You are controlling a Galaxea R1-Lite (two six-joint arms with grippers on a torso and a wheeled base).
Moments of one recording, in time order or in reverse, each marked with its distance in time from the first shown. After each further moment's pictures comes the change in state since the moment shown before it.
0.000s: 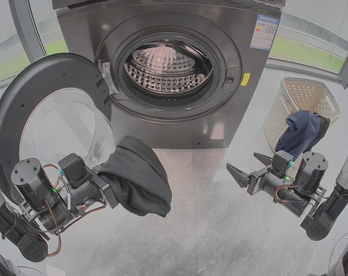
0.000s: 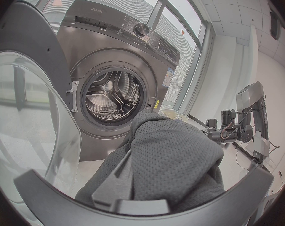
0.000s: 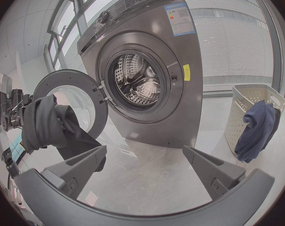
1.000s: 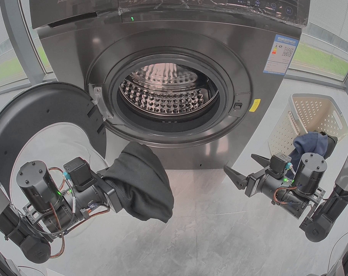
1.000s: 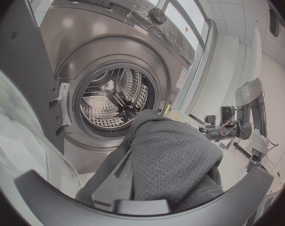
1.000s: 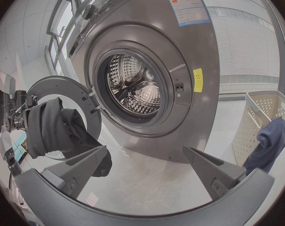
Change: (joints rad) left arm -0.014 0.027 0.003 0.000 -0.003 0.001; right arm 0.022 0.002 0.000 0.000 -0.001 0.002
